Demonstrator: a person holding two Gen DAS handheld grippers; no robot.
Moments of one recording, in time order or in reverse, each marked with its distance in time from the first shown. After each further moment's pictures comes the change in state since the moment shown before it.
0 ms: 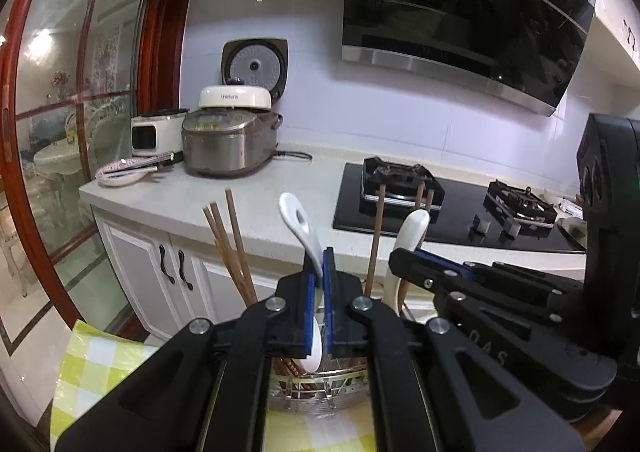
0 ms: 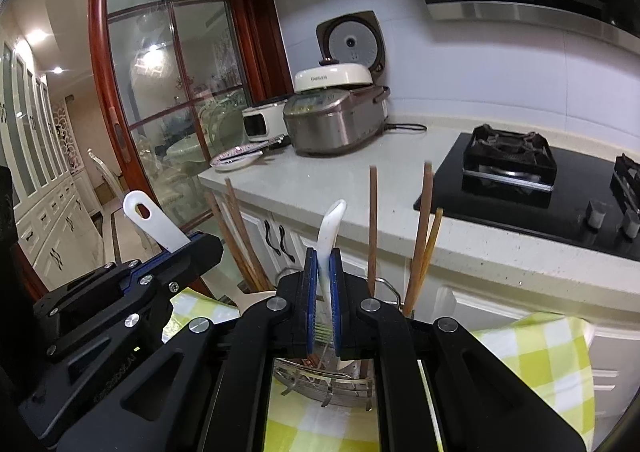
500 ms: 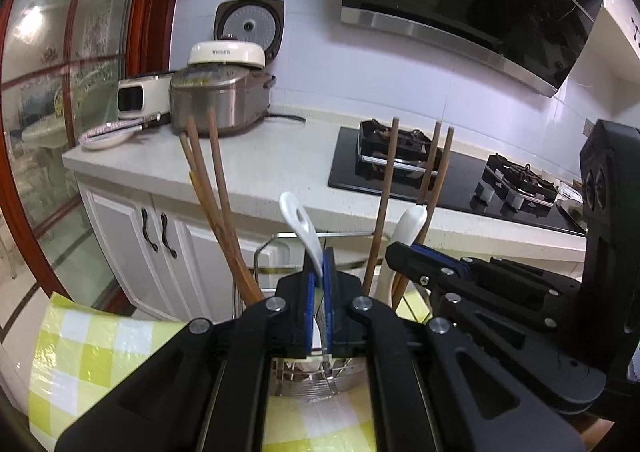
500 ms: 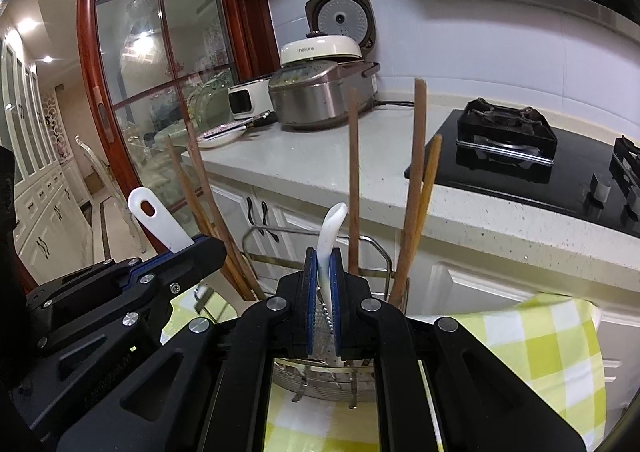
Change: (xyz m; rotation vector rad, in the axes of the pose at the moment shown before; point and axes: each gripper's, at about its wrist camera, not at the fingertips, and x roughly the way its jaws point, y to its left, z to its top) left arm 0.040 0.010 -0.038 -0.029 0.107 -0.047; right arm 0.035 -0.012 -0.037 -0.005 0.045 -0.041
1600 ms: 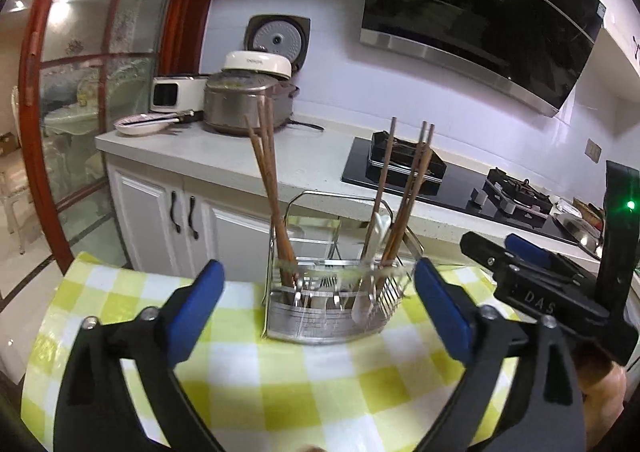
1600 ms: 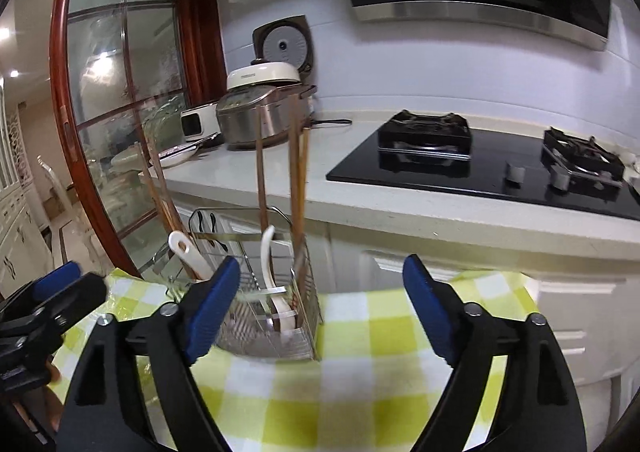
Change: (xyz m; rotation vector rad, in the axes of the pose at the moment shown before) left arm -0.090 -0.004 -0.054 -0.061 -0.081 0.062; right arm -0.079 -0.036 -0.042 0.056 -0.102 -0.192
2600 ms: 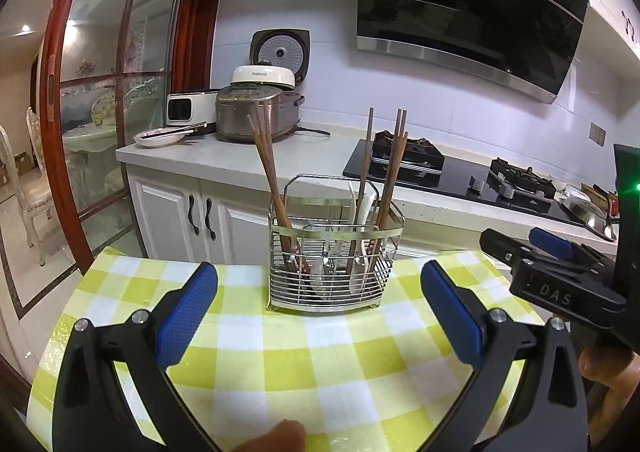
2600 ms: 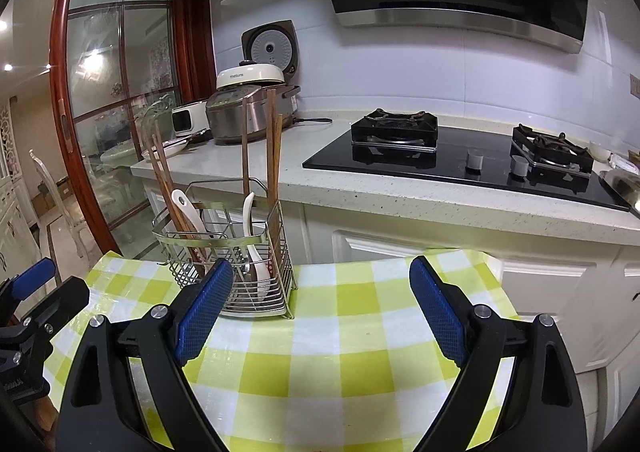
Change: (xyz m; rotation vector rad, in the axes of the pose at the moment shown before) left arm -0.040 -0.030 -0.031 0.047 -0.032 0.064; right arm -0.052 -0.015 -0.031 -0.014 -0.009 -0.054
